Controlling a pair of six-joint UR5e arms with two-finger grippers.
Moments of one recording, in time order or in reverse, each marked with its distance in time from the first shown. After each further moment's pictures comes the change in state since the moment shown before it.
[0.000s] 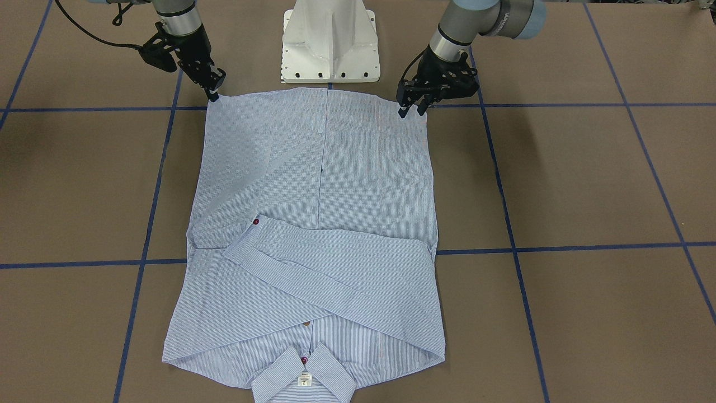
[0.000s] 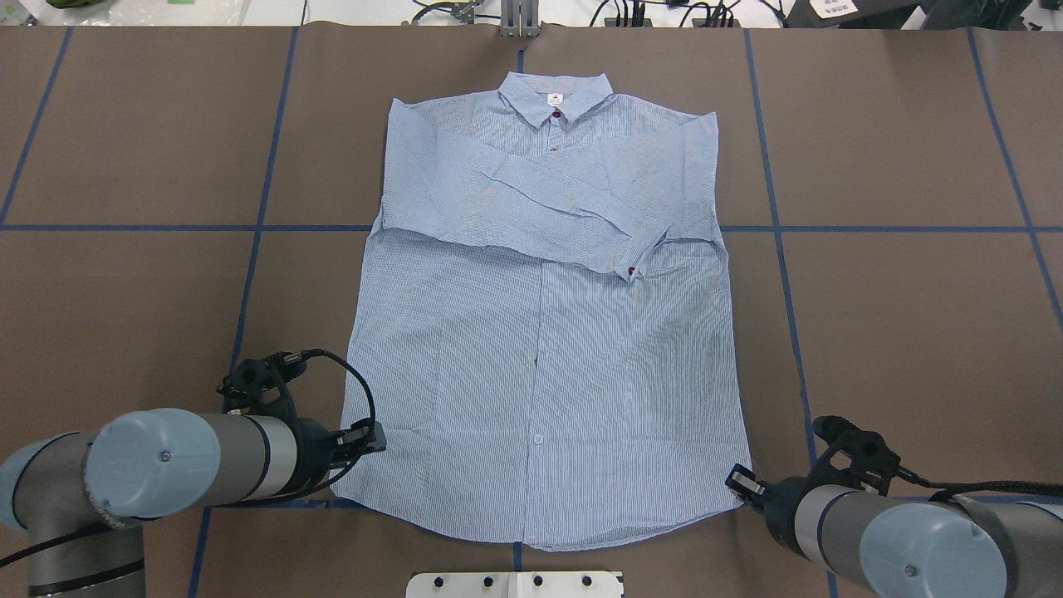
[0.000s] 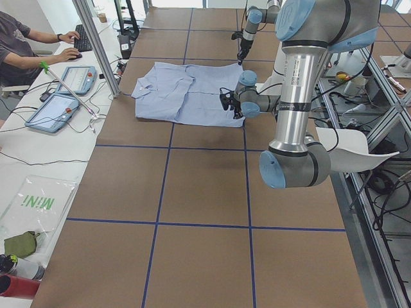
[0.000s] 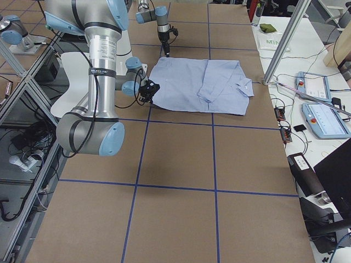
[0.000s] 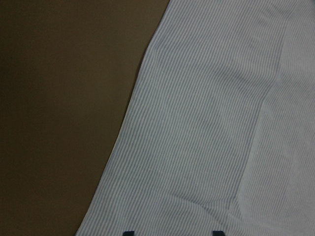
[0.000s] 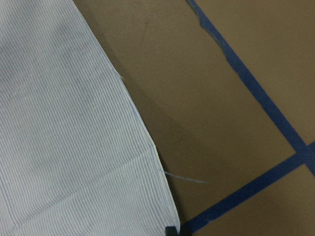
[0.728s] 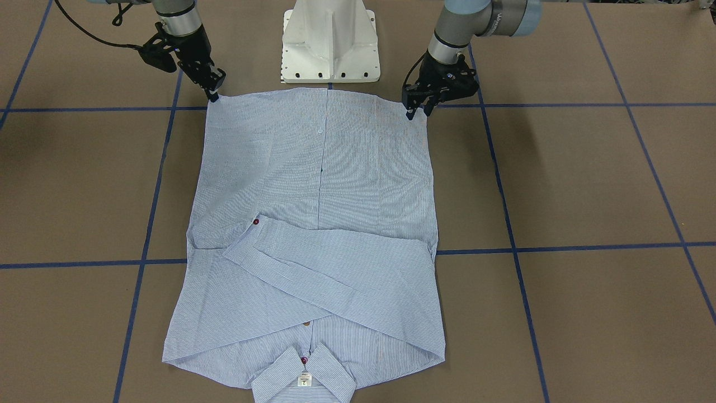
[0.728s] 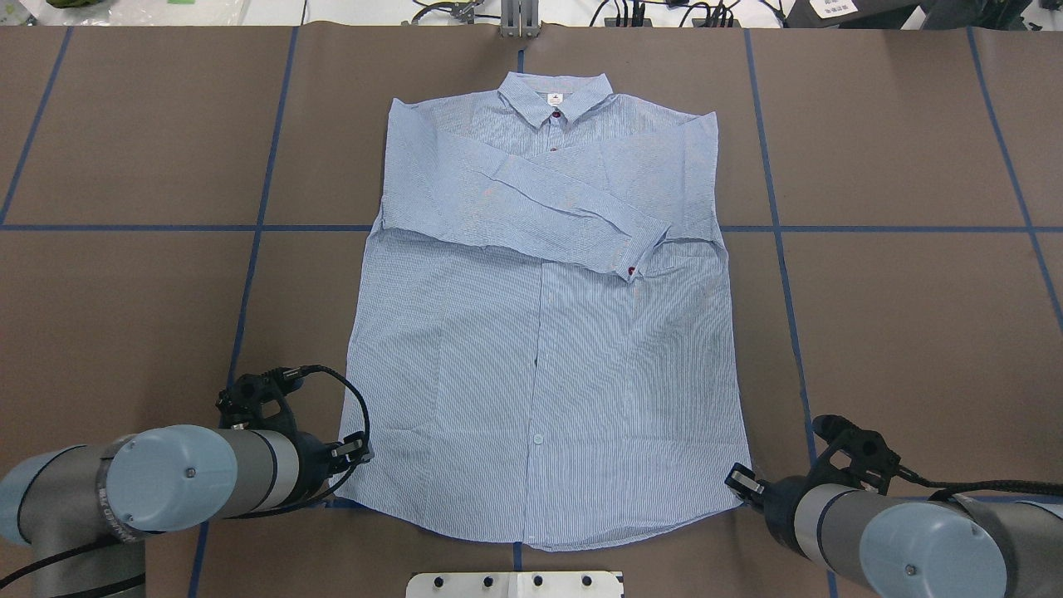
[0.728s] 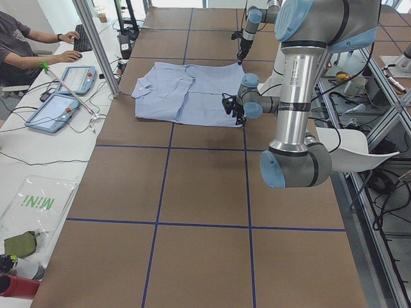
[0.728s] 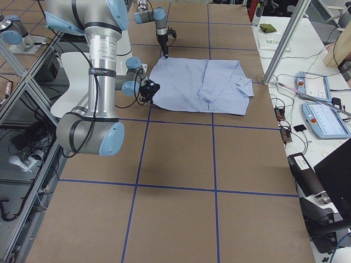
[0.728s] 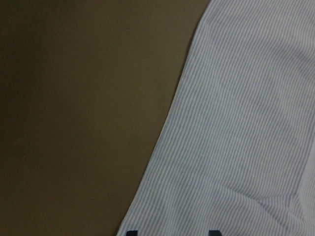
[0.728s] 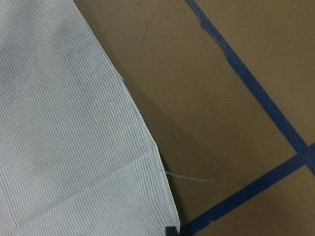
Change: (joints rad) left arm 0.021 0.008 0.007 0.086 0.021 -0.008; right arm 0.002 0.001 0.000 0.000 0.000 0.000
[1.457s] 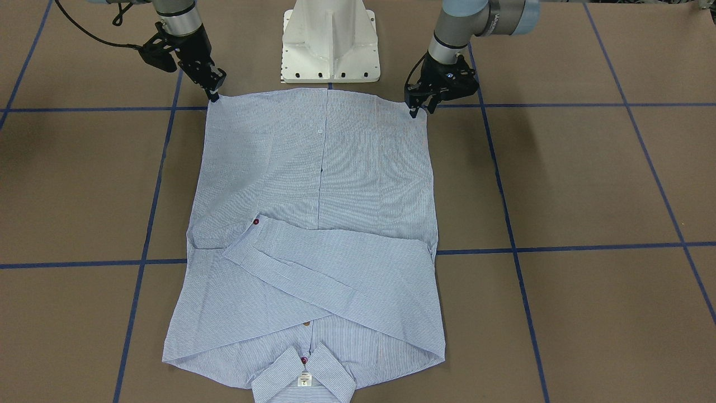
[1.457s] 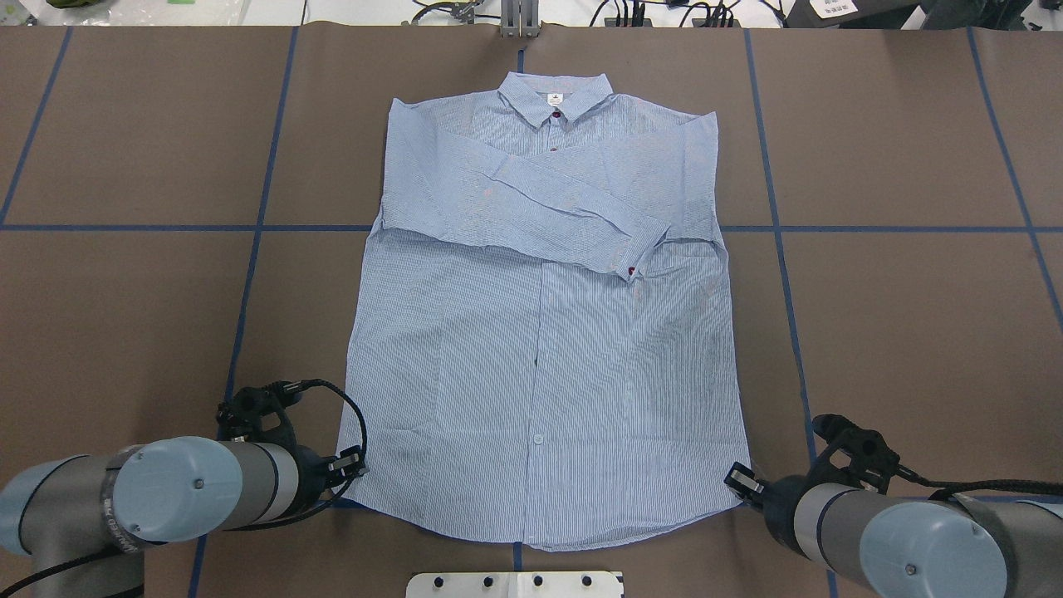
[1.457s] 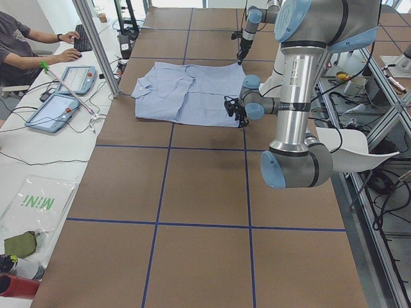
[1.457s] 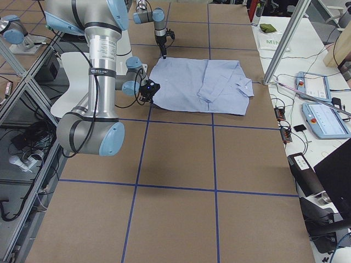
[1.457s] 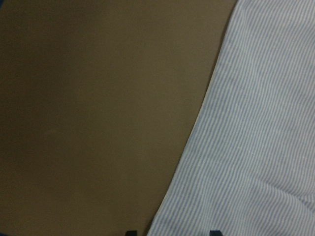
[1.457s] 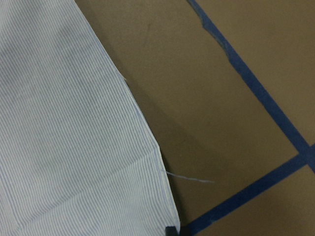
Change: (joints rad) left arm 0.023 0.007 0.003 0.021 -0.007 -0.003; right arm 0.000 0.002 0.001 0.000 0.000 0.000
